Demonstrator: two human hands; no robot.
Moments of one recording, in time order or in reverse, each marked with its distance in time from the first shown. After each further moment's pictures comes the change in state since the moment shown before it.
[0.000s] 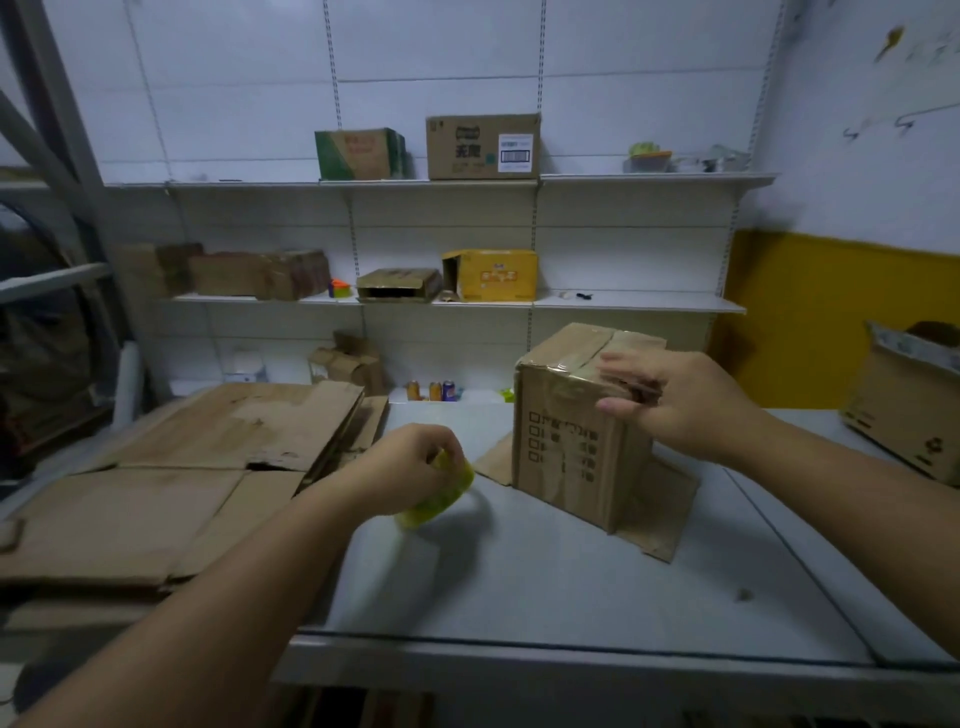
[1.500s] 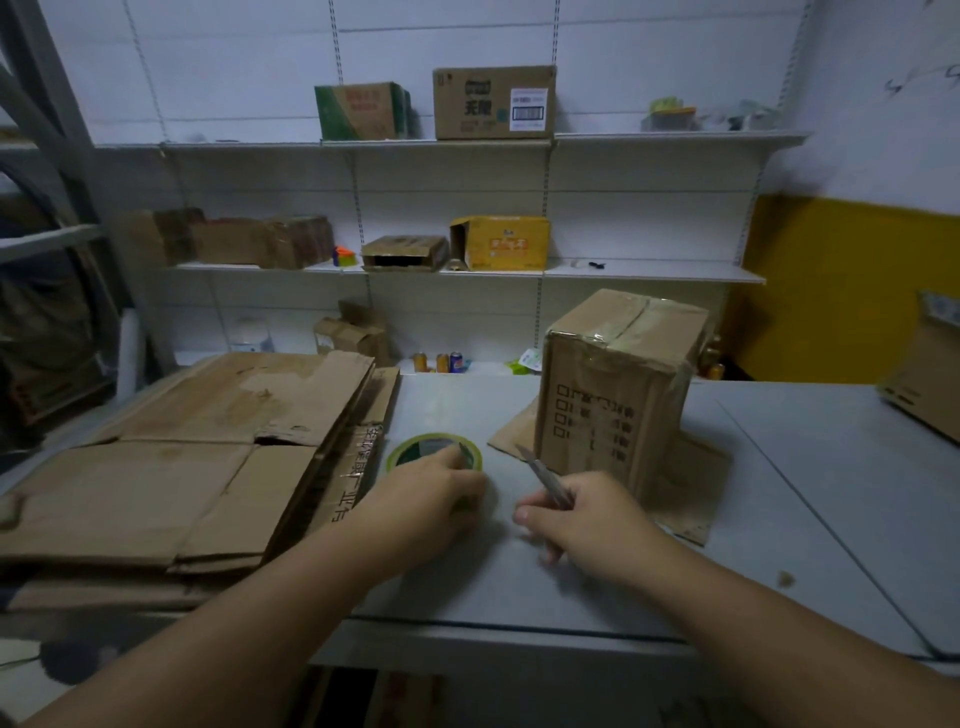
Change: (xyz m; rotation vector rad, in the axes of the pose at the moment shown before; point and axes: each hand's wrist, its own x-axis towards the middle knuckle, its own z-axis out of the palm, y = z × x) left_hand -0.021 -0.022 0.034 0.534 -0.017 0.274; right_hand -0.056 -0.077 0.105 0.613 -0.399 0.520
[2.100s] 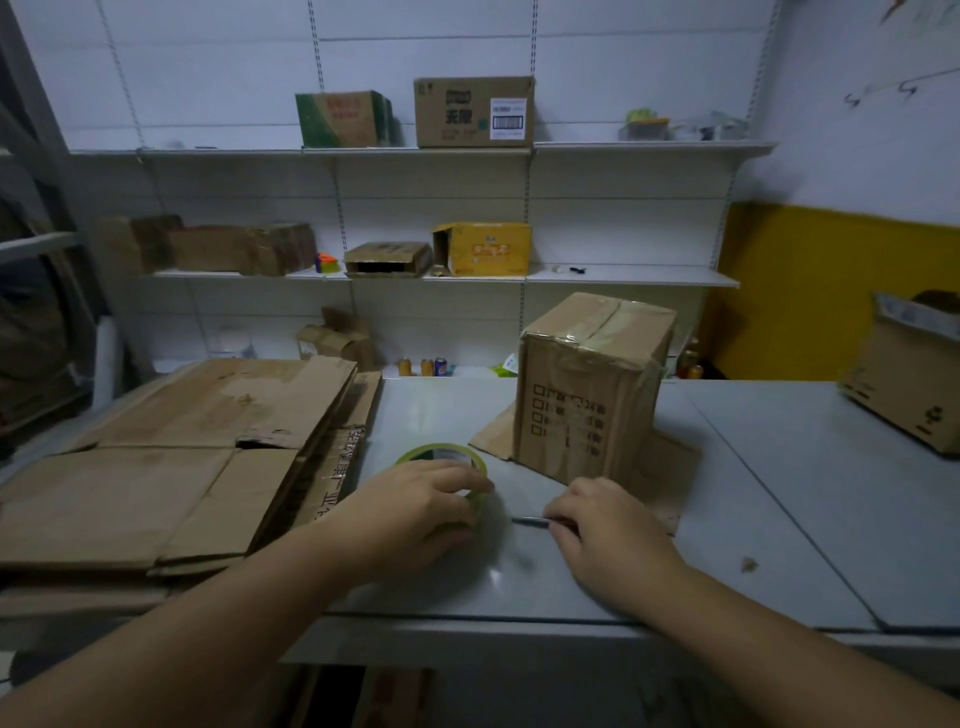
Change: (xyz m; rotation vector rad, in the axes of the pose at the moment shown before) left_hand -0.007 -0.006 0.004 0.062 0.207 0.433; right_hand -0.009 0.039 -0.013 -0.753 0.220 -0.259
